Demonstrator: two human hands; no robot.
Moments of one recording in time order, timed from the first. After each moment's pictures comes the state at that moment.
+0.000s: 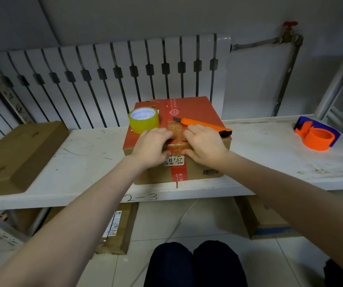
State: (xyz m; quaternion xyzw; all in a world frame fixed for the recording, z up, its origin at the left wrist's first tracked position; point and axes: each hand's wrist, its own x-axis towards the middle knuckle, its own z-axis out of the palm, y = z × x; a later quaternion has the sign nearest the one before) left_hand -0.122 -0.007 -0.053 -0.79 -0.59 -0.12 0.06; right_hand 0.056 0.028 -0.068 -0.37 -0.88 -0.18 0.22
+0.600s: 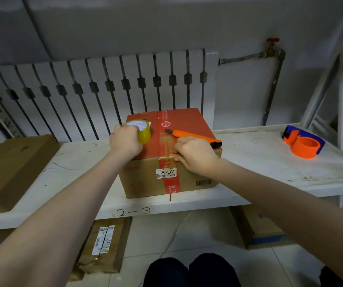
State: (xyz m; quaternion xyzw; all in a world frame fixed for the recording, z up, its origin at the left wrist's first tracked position) left_hand -0.143 0.020 -0.018 -0.61 -0.78 -0.14 0.06; right_hand 0.056 0.027 -0.052 -0.38 -0.90 -0.13 0.17
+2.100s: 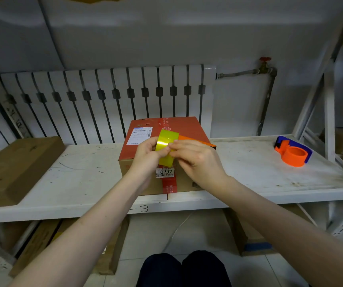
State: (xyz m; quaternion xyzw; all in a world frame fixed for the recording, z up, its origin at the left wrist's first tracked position) left_hand -0.072 -0.074 -0.015 -0.52 -0.47 -0.58 -0.41; right_hand 0.076 -0.039 -0.039 -0.20 -0.84 -0.11 0.50
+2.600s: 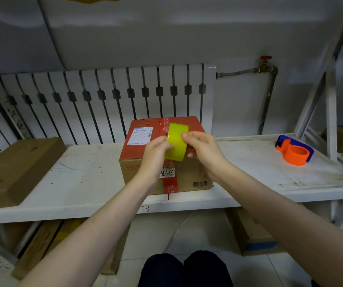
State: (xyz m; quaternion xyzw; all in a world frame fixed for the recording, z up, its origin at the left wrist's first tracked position) left_hand -0.056 -0.078 -0.008 -0.52 -0.50 -0.58 -0.38; right_hand 0.070 -0.041 -0.008 -0.38 -0.62 0.49 0.48
